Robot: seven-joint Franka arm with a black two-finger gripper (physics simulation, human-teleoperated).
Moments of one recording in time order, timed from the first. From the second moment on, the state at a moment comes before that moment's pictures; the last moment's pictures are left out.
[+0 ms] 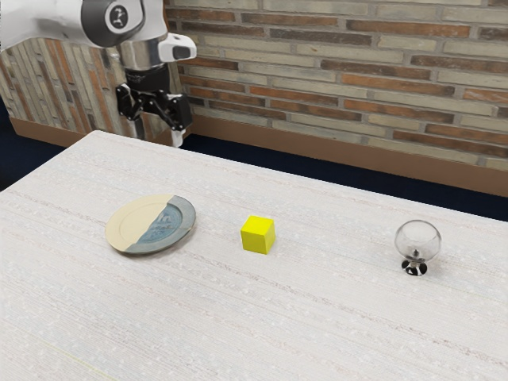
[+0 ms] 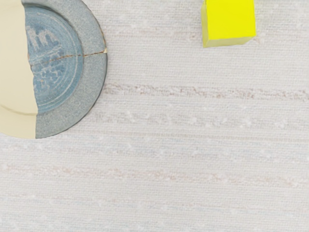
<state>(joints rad) -0.10 0.09 0.05 -1.50 0.04 1.53 -0.08</state>
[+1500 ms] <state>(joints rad) -0.27 0.92 0.27 -1.04 -0.28 1.82 -0.12</state>
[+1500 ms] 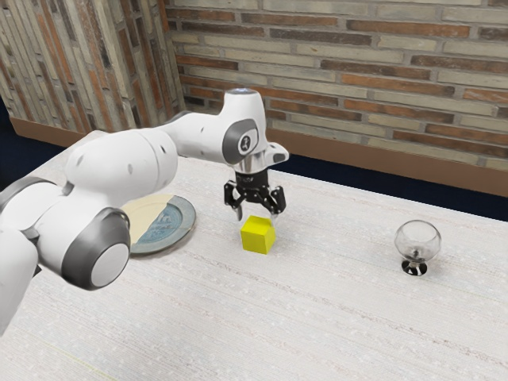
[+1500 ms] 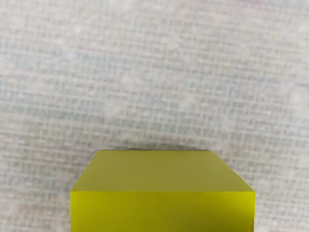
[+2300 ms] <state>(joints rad) -0.27 0.94 0.27 -1.08 -0.33 1.90 -0.13</state>
